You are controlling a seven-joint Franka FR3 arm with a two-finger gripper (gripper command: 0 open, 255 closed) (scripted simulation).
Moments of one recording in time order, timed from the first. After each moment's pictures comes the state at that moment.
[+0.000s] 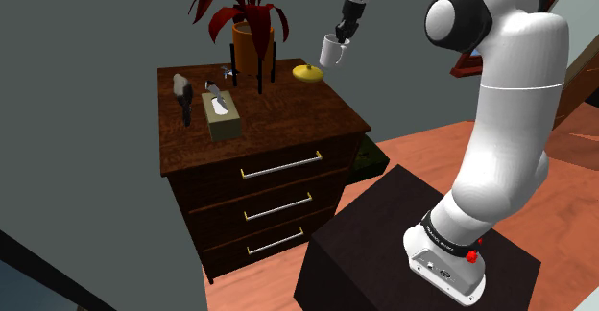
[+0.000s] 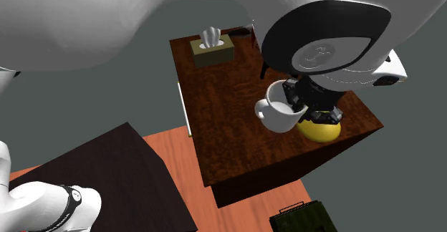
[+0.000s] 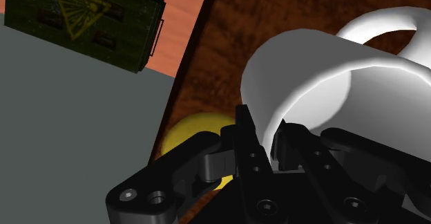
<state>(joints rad) -0.11 0.44 -0.34 -1.32 0.22 1.80 -0.59</state>
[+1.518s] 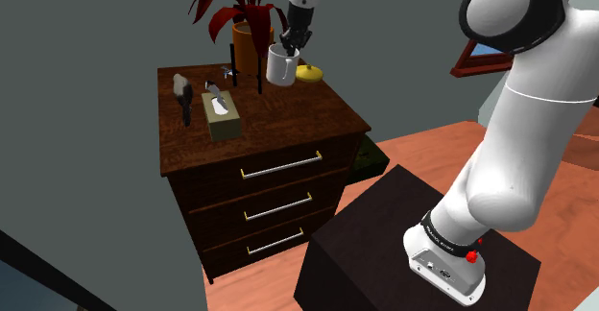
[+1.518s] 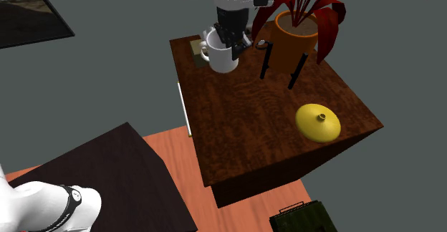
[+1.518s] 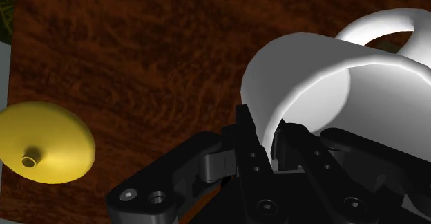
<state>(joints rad) 0.22 0.23 -0.23 -1.60 0.09 1.91 -0.15</state>
